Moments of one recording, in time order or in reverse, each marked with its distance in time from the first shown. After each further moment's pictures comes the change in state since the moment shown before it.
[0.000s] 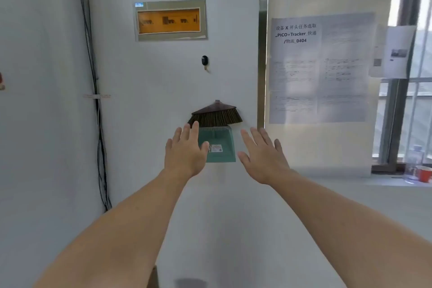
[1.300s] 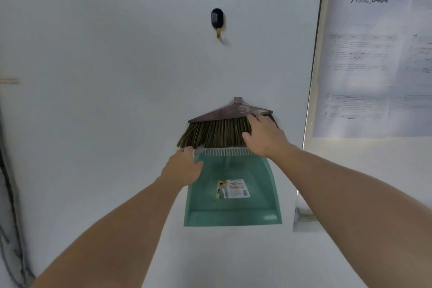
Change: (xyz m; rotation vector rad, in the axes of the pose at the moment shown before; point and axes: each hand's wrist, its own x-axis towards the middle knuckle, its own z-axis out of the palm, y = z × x) left_hand 0.385 -0.180 0.268 -0.191 -0.322 -0.048; right_hand 0.441 0.036 0.232 -0.006 -0.061 0.179
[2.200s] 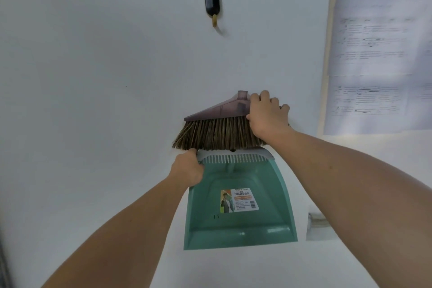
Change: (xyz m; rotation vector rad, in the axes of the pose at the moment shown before) left_hand 0.066 -0.002 0.021 -0.086 -0.037 -0.008; right_hand 0.071 -0.004 0.009 -0.213 0.226 0.086
